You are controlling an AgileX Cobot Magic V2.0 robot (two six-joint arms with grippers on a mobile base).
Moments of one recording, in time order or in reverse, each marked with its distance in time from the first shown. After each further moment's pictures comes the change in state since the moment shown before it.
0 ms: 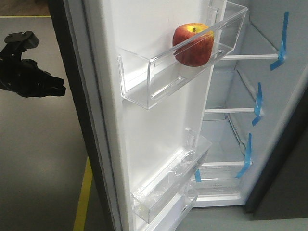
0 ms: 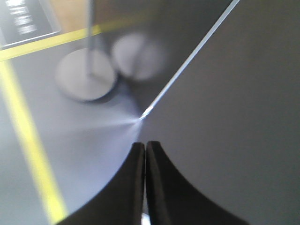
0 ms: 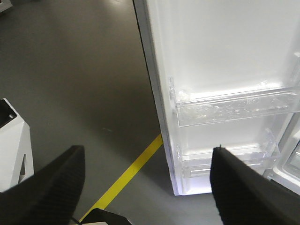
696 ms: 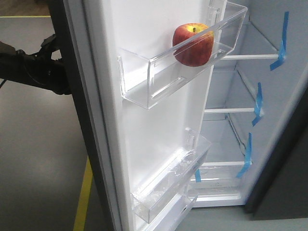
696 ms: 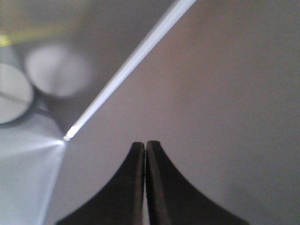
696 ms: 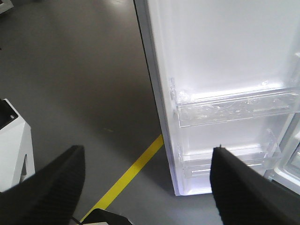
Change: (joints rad) left arm -0.067 0.176 -0.129 -0.284 0.111 0.112; right arm 0.000 0.000 0.000 0.004 0.001 0.000
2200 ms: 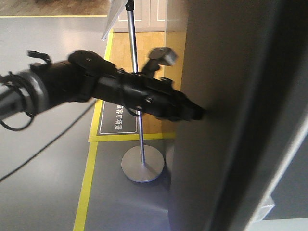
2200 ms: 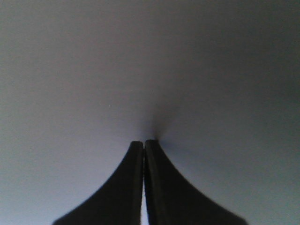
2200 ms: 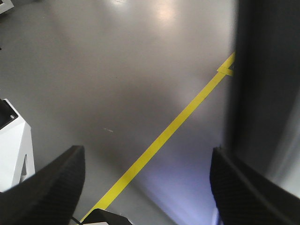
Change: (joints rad) left arm -0.550 0.000 -0.003 -0.217 -0.136 0.203; right arm 0.000 0.000 0.000 0.000 0.000 0.000
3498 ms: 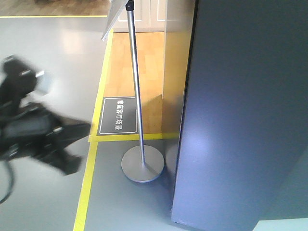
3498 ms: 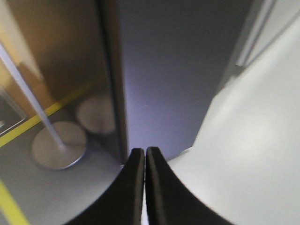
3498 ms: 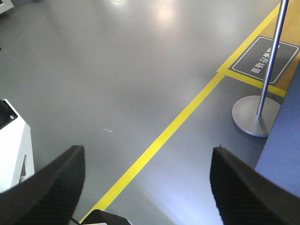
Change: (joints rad) left arm 0.147 -0.838 0.706 0.673 -0.316 -0.427; right arm 0.000 0.000 0.000 0.001 -0.002 -0.003
